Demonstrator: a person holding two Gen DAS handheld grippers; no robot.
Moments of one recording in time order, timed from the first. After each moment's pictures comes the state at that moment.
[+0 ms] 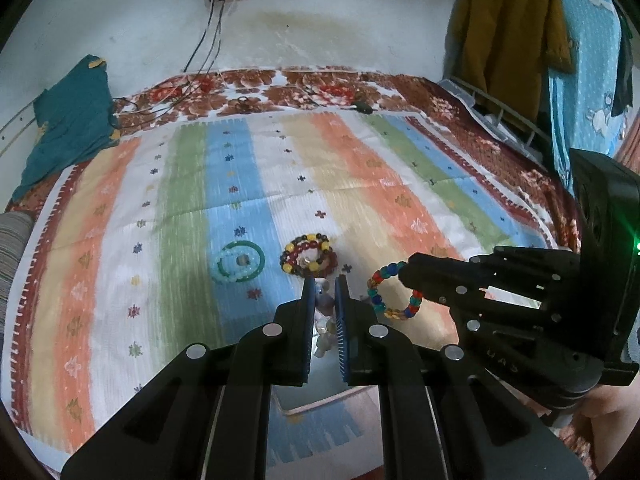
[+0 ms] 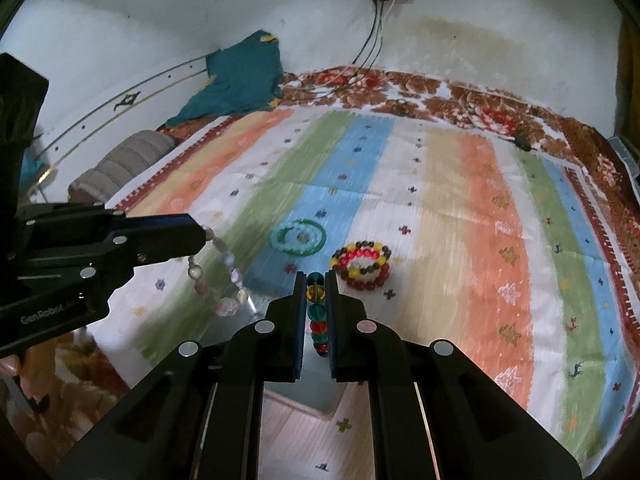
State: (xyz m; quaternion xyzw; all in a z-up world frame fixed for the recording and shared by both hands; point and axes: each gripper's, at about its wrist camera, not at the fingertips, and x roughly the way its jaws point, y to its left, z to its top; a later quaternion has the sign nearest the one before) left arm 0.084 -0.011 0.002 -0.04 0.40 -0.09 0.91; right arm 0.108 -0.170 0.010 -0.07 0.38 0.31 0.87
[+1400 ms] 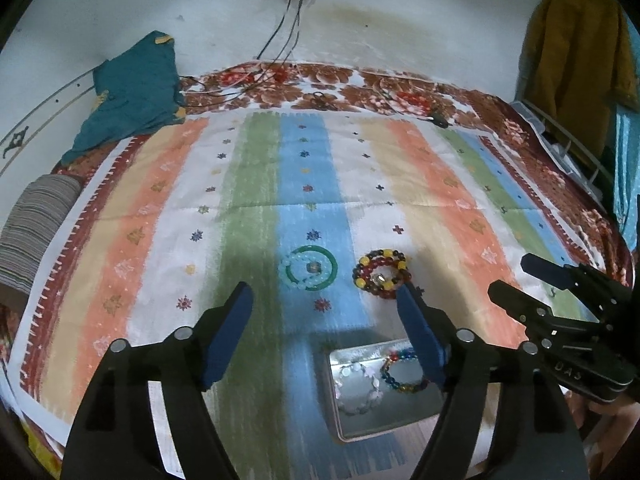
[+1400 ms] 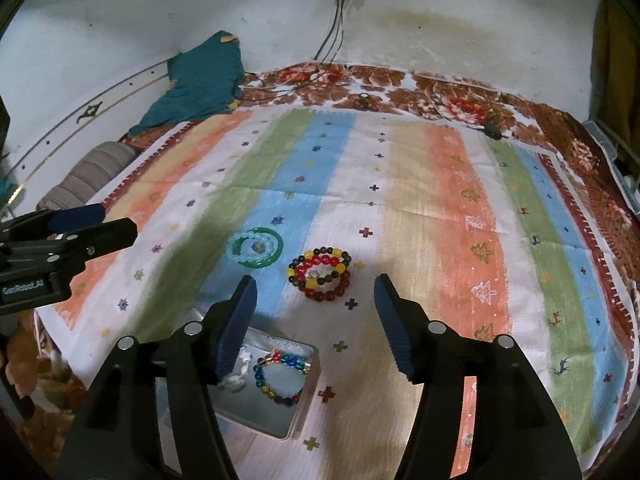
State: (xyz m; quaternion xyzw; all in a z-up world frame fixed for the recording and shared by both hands) left arm 0.111 0.033 -0.004 -0.06 0.40 0.04 0.91; right arm 0.148 -0.177 0.004 -0.06 0.39 0.24 0.89
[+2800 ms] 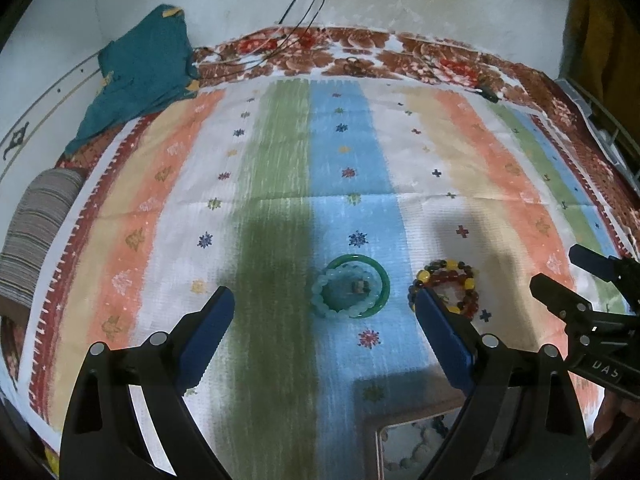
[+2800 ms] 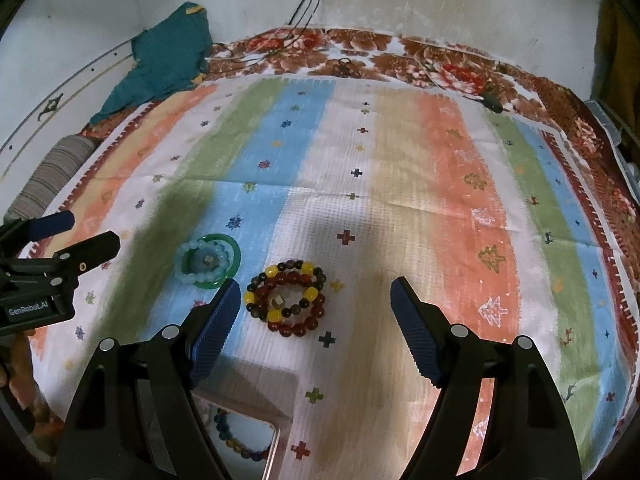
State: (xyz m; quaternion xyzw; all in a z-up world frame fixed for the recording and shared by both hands) left arm 0.197 0.063 -0.053 -0.05 0.46 0.09 0.88; right arm 0.235 -0.151 -0.035 -0.07 0.45 0.21 0.87
